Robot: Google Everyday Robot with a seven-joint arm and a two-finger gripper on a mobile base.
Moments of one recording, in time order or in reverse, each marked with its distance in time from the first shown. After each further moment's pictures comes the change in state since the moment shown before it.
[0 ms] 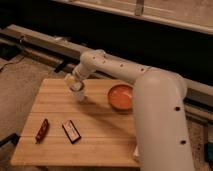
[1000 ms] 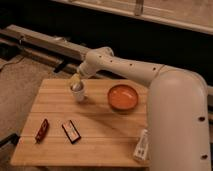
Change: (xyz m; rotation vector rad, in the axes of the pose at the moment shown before) arm 0.004 -0.006 -0.047 0.066 -0.042 0.023
